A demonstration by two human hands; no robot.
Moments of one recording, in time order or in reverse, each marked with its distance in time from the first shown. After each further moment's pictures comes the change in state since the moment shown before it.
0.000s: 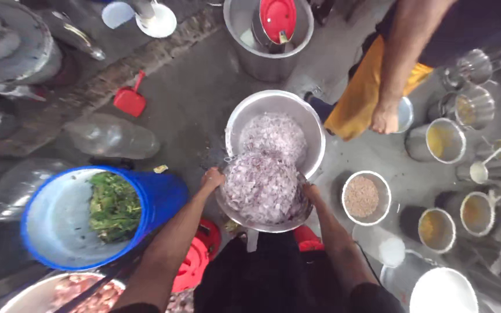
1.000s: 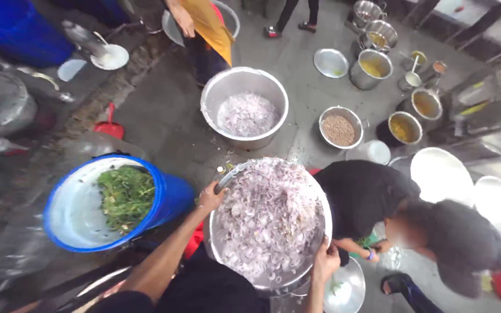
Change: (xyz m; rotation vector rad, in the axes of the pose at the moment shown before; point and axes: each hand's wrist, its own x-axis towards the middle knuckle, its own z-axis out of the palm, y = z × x) left_hand -0.281 -0.310 0.154 0.113 0.076 0.668; right_hand -0.529 0.307 0.453 0.940 1.055 0.397
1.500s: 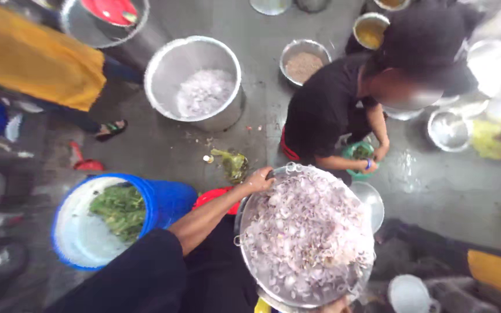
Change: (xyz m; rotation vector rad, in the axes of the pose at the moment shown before) left_hand -0.107 0.089 0.206 0.354 -0.722 0.603; right_hand -0.255 0.214 -0.134 0.275 0.617 0.821
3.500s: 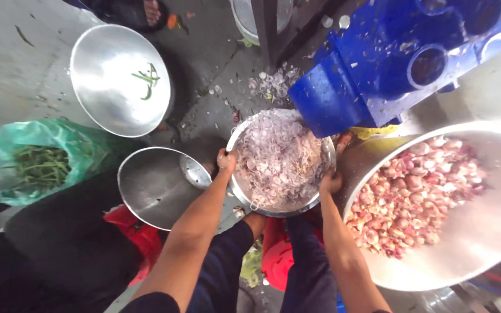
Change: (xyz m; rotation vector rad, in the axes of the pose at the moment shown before) left_hand 0.150 -0.175 0.637 0.935 -0.672 0.406; right_hand -0.082 0.603 0.273 0.210 0.779 1.478
